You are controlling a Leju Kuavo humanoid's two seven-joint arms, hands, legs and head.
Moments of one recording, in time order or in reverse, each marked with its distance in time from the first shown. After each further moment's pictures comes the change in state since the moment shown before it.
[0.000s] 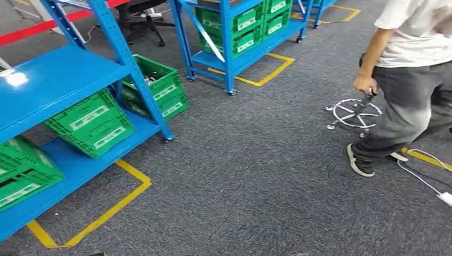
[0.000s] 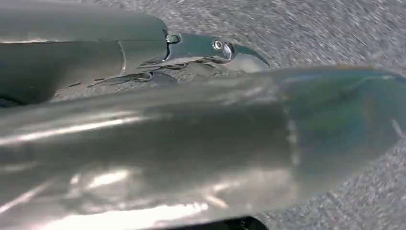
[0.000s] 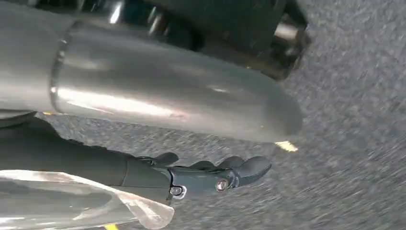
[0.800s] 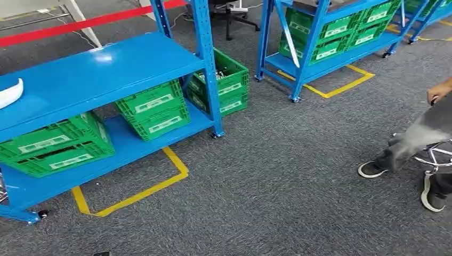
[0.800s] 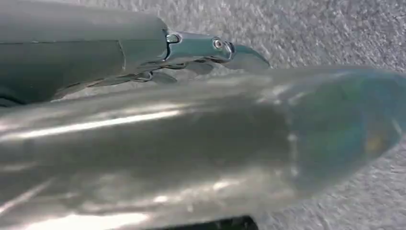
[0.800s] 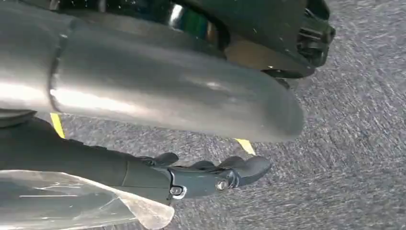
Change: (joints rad) left arm -0.009 0.000 -0.001 -0.005 -0.085 -0.009 0.015; right arm 0.015 0.011 0.015 0.008 0.008 -0.029 0.026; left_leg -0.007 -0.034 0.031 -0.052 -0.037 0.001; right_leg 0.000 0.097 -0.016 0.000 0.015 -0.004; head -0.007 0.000
